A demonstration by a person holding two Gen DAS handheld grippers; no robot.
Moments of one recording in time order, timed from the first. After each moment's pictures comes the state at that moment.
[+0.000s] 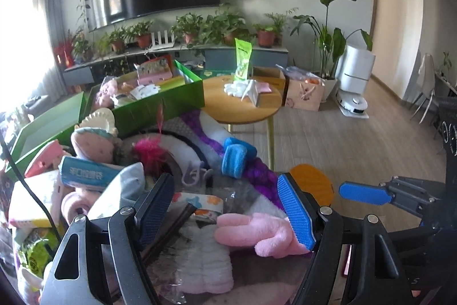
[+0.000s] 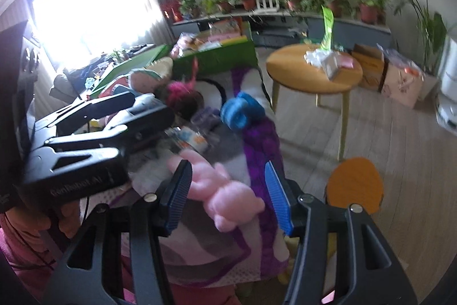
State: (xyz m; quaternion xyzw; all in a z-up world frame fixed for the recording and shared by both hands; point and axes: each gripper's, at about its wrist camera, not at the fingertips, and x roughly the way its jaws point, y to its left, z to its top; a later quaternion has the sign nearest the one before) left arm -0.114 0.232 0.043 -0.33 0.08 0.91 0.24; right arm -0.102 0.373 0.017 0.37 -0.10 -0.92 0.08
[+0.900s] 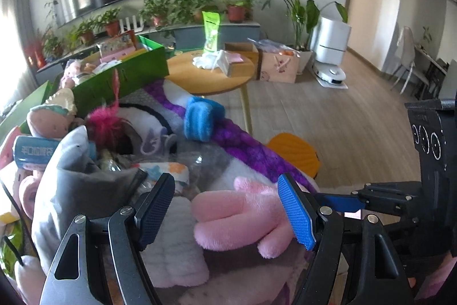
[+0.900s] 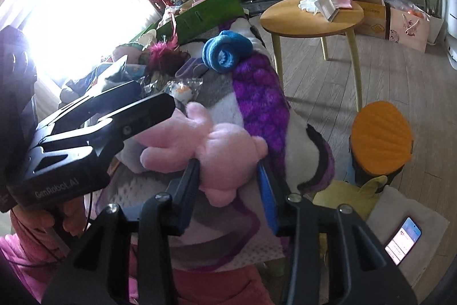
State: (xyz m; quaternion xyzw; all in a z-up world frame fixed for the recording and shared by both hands) left arm -0.105 0.248 -0.003 -0.37 0.12 0.87 0.31; right arm -0.094 0.385 -0.055 0.41 -0.20 -0.88 0.10
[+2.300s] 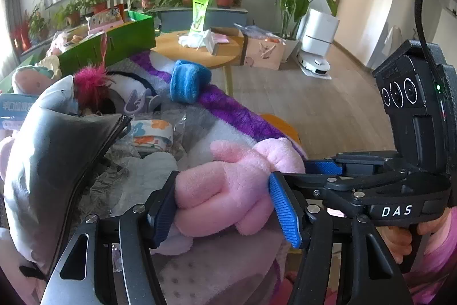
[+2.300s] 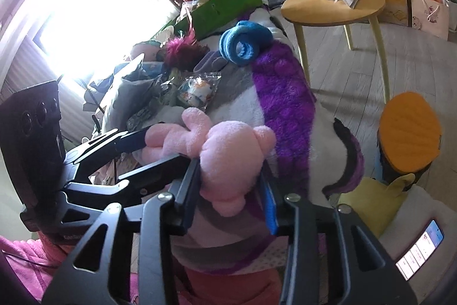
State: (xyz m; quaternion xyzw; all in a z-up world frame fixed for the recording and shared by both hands) left arm -0.089 0.231 -0.022 -0.41 0.09 0.84 0.34; right arm -0.107 0.388 -0.065 0.41 -0.24 -0.86 0.17
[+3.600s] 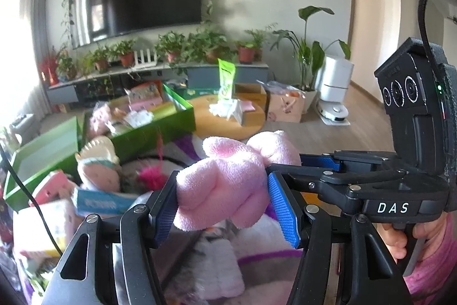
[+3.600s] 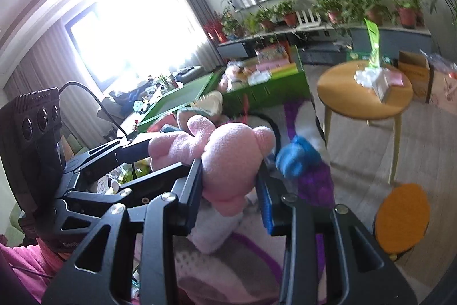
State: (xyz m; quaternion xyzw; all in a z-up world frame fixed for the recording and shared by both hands) left arm -0.115 0.207 0.087 -0.28 0.09 0.91 0.30; right arm -0.137 0.372 0.052 0.29 -0.17 -0.92 0.21
